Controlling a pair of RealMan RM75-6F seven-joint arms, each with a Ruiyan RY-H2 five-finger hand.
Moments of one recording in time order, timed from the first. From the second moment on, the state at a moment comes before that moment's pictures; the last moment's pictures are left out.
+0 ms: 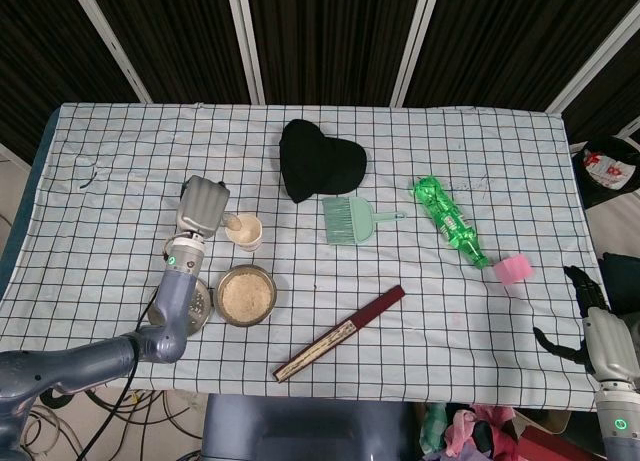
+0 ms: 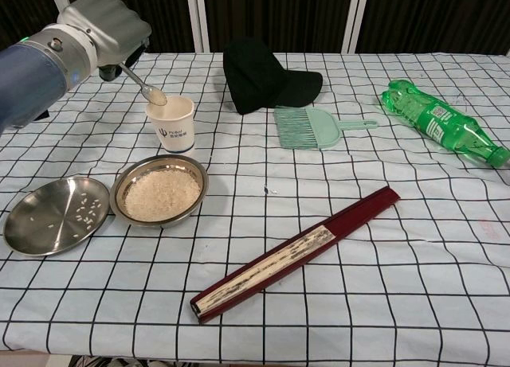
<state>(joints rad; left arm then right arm) -0.97 -1.71 -0.24 -1.17 0.82 1.12 1.26 0.07 -1.06 0.12 -1.76 -1.28 1.33 0.21</state>
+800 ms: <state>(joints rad) -1.09 -1.72 -0.03 -1.05 1.09 1.01 1.44 0.07 -1.05 0.13 -1.78 -1.26 1.32 0.25</state>
